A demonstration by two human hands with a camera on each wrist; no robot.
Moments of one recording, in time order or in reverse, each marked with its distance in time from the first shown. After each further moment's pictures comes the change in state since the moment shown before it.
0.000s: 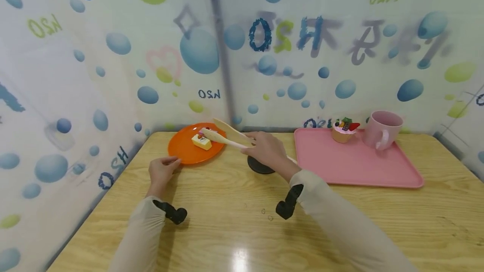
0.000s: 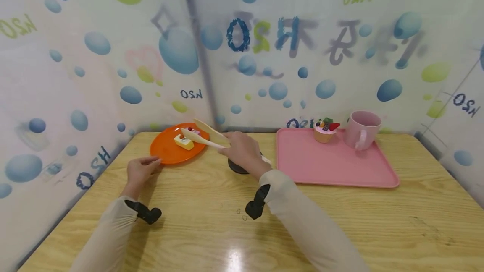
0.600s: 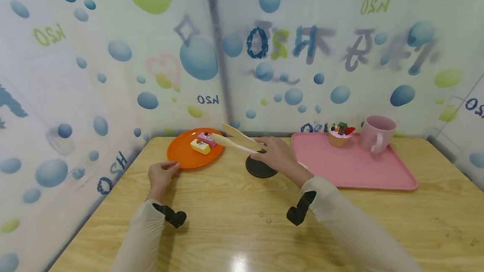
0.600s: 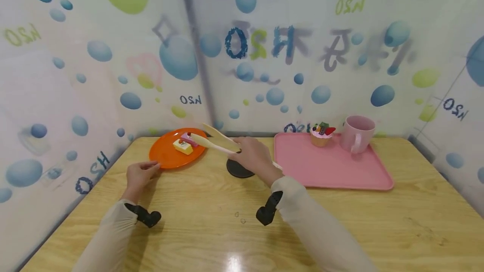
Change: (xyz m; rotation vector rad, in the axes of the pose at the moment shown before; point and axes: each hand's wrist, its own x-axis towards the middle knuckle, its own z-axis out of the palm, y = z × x) left_hand -0.002 0.000 0.001 -0.029 0.007 0.005; right_hand -0.017 0.021 -0.016 0.035 -0.015 0.008
